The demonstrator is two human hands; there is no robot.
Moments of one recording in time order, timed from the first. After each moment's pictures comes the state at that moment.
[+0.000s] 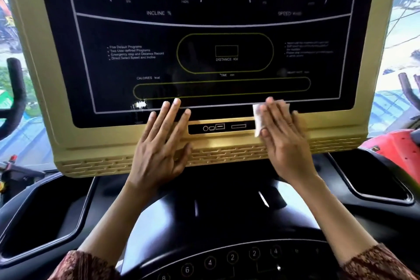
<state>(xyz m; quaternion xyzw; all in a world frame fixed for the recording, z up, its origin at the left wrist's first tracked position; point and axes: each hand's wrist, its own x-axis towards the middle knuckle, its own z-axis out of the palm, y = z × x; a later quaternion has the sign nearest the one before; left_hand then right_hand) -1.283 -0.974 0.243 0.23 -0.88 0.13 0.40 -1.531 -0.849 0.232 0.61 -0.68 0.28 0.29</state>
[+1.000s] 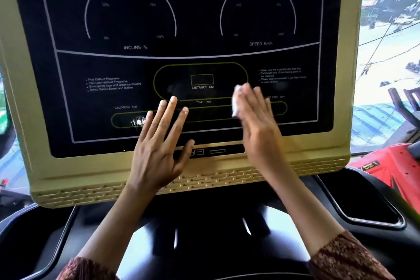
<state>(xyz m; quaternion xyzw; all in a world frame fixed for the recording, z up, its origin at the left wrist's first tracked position) -1.334 -0.979 0.281 0.26 -0.87 0.13 0.41 -1.538 -0.895 0.279 0.58 -0.66 0.41 0.26</state>
